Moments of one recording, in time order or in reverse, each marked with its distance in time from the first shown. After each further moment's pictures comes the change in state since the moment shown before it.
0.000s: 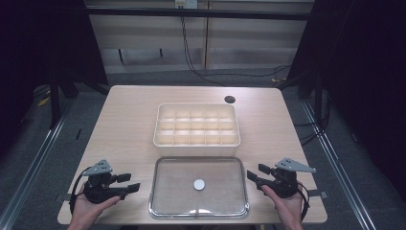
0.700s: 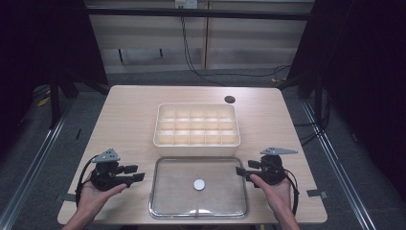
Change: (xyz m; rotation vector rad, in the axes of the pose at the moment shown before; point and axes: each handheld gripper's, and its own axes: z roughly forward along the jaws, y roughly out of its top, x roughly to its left) left arm 0.007 0.037 0.018 0.018 -0.017 0.017; right arm 0.003 0.027 0.037 0.166 0.068 0.042
